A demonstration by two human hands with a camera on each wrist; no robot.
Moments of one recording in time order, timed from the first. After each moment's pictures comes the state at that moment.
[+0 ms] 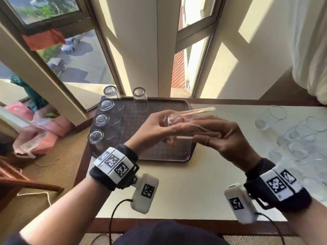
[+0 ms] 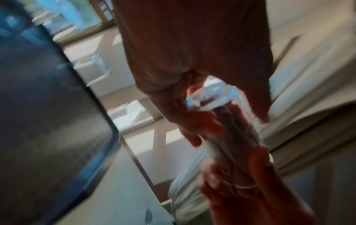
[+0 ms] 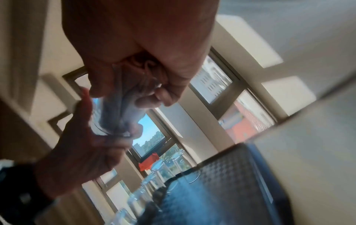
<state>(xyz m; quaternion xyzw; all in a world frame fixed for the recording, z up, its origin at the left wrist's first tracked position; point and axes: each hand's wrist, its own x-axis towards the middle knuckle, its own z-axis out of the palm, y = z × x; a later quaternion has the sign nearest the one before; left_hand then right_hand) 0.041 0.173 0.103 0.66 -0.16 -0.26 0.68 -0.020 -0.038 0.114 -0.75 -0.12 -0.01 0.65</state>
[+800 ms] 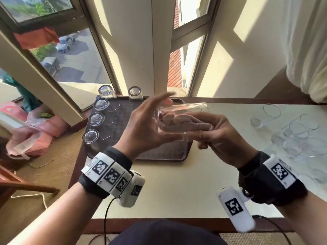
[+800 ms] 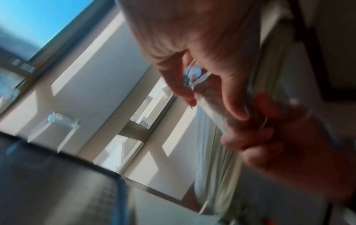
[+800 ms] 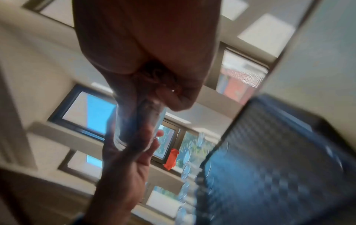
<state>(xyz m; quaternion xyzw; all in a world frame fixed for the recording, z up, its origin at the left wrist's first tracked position) 0.041 0.186 0.107 0.81 -0.36 0.13 0.45 -0.016 -0.028 0.130 -0.61 -0.08 0.12 0.78</state>
